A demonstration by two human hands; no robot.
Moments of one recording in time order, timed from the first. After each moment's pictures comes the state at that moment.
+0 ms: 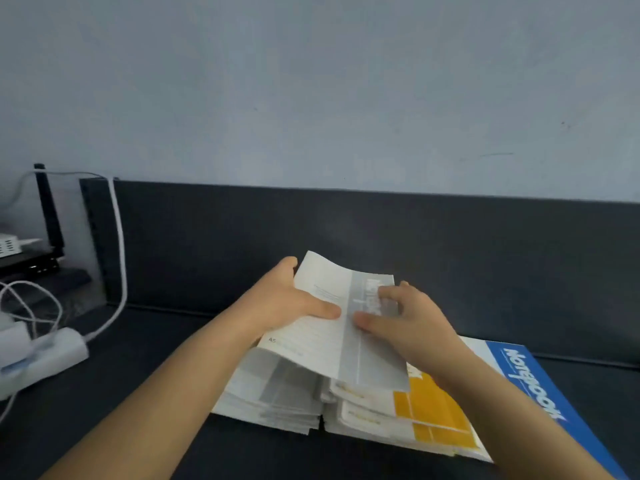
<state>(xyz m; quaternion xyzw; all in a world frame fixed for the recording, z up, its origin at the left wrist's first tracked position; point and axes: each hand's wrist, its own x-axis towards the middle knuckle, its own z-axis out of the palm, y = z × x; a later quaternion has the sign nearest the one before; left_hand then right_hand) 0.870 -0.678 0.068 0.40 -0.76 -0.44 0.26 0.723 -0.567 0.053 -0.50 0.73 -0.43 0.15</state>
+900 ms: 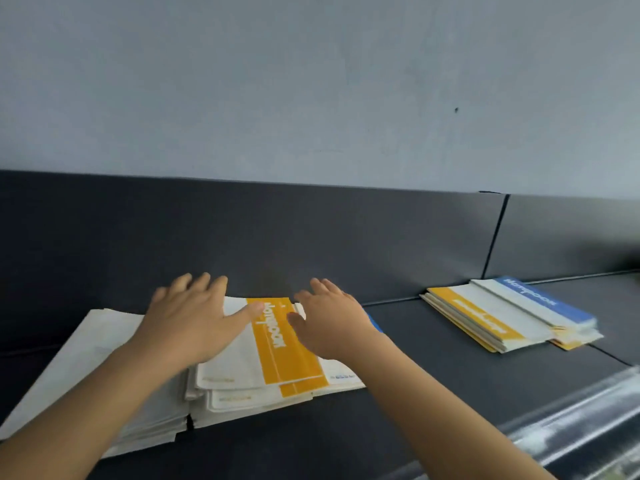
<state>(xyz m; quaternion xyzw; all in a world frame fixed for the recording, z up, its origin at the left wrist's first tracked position) 0.821 -0.645 0.047 0.35 -0.93 0.02 0.08 0.686 -0.525 0.030 -0.47 0.88 -0.04 -0.06</state>
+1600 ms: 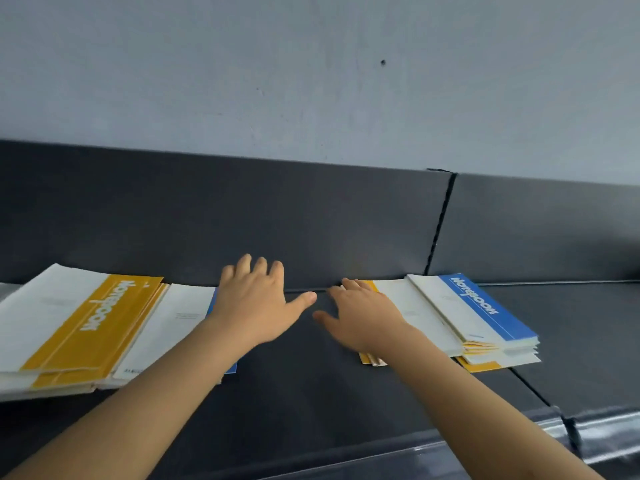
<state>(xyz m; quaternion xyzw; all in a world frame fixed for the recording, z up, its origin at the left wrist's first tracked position) 0.575 -0.440 0.032 0.35 -0.93 0.05 0.08 0.457 -0.333 0.019 -0.49 0.87 -0.04 -0.01</state>
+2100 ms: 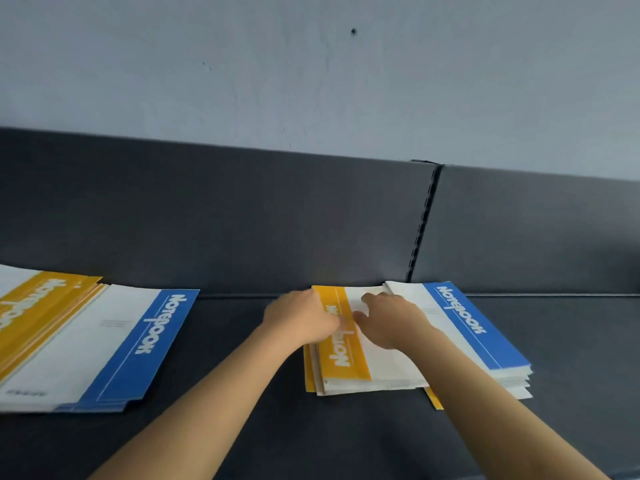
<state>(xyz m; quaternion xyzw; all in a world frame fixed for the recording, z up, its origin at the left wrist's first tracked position) 0.431 -0.406 -0.006 0.35 -0.91 -0.20 0.04 0.320 -0.305 -0.006 -0.42 0.91 0.00 0.05</state>
